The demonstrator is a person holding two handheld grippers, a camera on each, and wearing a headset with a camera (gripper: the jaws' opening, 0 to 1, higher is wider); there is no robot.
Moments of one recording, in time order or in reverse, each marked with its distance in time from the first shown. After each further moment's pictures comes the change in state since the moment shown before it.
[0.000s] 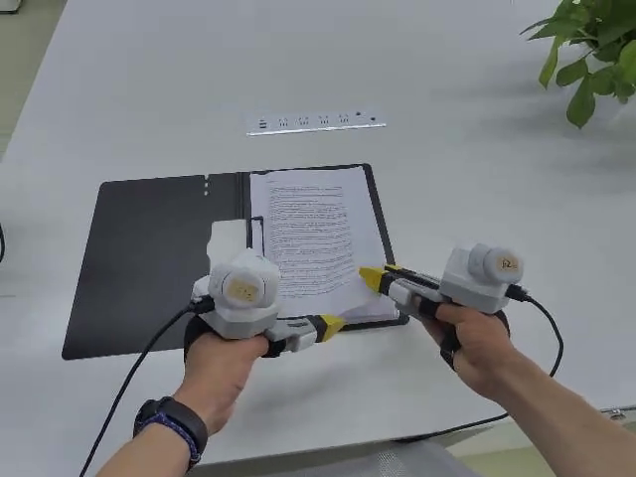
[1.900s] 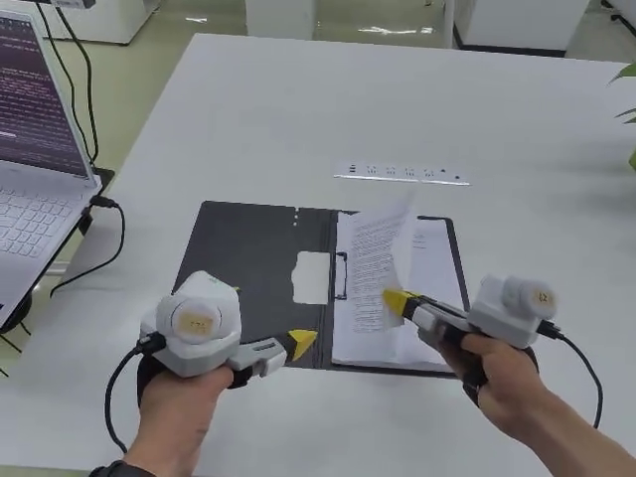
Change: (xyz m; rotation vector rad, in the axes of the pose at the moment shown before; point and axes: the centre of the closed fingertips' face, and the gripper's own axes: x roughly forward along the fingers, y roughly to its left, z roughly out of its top) left arm -0.153 0.097 -0.010 -0.110 -0.158 0.272; right arm 0.061 0.105 0.012 -0.026 0.016 0.128
